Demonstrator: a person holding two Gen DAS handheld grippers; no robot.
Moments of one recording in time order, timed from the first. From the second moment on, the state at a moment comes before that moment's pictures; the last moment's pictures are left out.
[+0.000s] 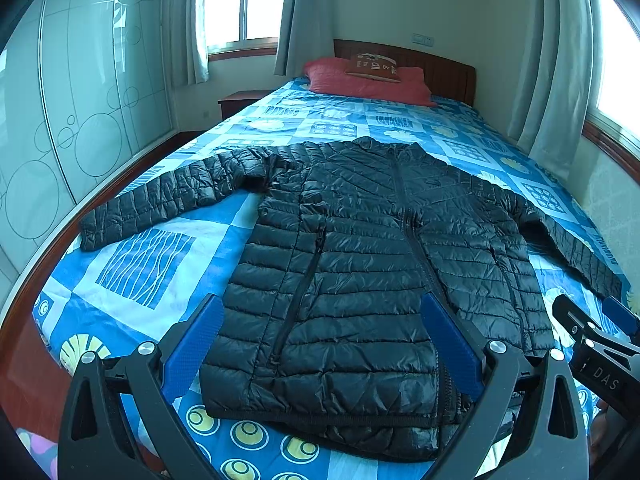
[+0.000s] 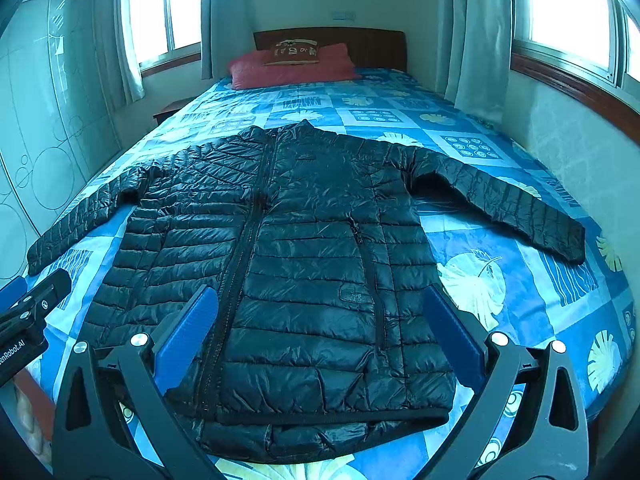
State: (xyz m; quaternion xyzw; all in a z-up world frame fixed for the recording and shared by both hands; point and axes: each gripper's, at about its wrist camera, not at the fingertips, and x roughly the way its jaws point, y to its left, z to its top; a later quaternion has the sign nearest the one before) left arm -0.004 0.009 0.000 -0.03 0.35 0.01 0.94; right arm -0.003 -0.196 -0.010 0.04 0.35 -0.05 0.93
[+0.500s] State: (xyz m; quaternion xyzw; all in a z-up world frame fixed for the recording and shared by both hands) left arm -0.005 0.010 -0.001 -0.03 0.35 0.01 0.94; right arm -0.001 -0.195 -0.012 0.05 0.36 -0.05 0.93
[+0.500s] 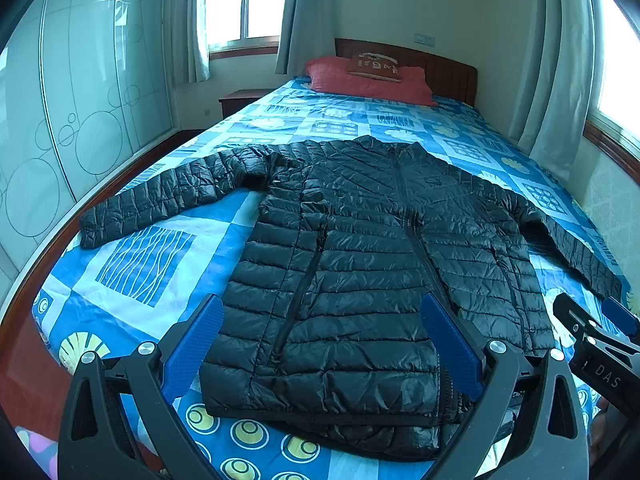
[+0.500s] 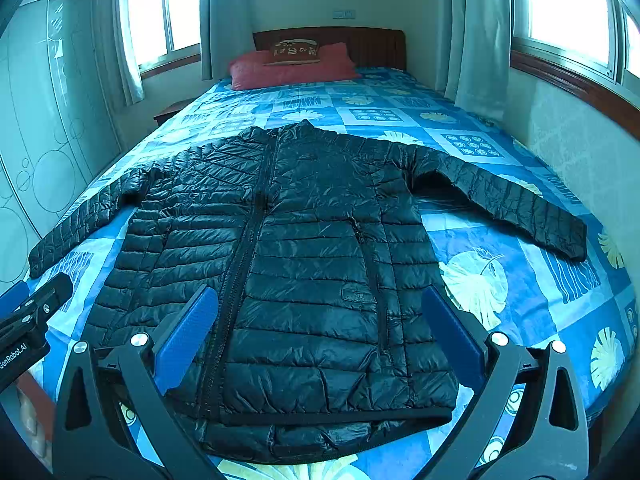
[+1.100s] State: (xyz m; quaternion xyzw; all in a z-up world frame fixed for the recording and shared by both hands) left arm -0.004 0.010 -0.012 -0.03 0.36 0.01 0.93; right arm 0.008 -0.191 -0.021 0.05 0.37 -0.05 0.93
